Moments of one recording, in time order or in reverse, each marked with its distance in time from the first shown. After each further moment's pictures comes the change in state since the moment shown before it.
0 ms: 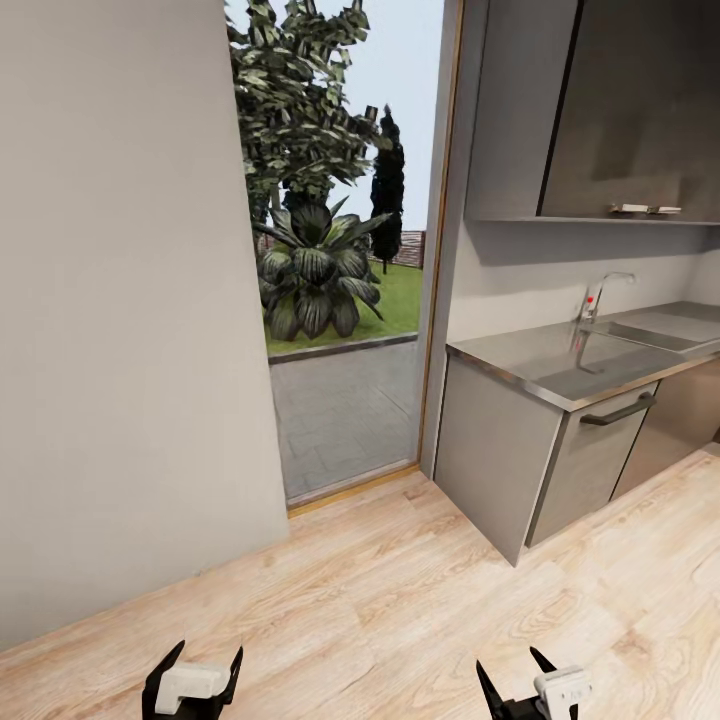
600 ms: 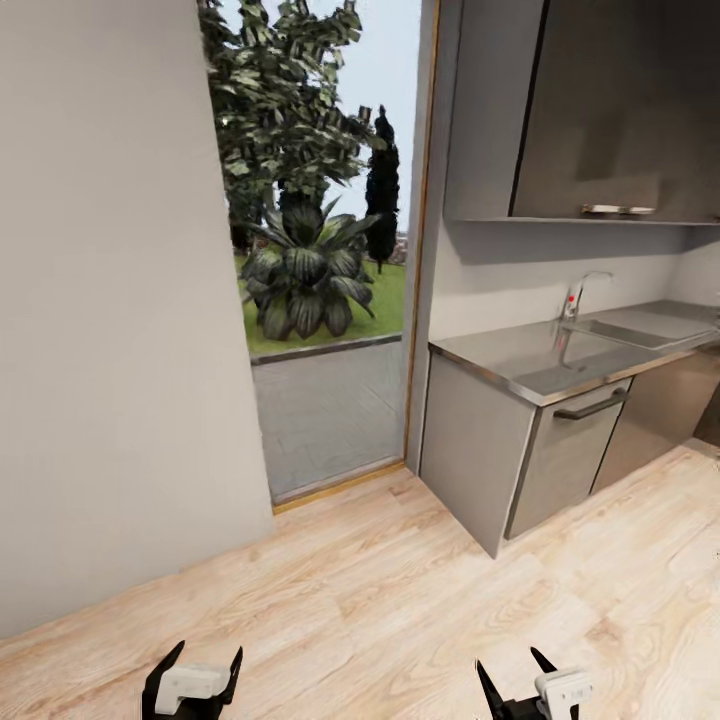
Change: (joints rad) left arm 0.000 0.000 0.001 0.000 -0.001 -0.001 -0.001; right arm 0.000 0.000 -0.002 0.001 -0.004 0.002 -0.001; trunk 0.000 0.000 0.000
